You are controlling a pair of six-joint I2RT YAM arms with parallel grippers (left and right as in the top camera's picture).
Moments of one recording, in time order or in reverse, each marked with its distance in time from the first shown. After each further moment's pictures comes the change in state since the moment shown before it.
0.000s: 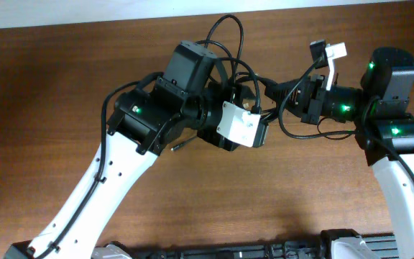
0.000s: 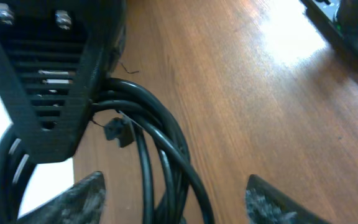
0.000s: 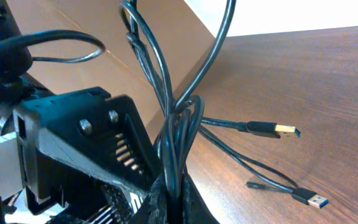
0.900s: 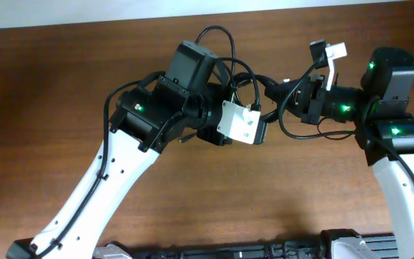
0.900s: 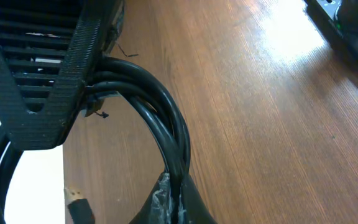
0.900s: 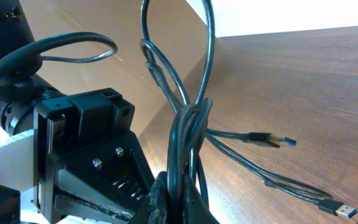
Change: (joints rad) left arm 0.000 0.011 0.000 -0.012 -0.019 -0.037; right arm 0.000 0.000 0.000 0.000 -0.007 0.000
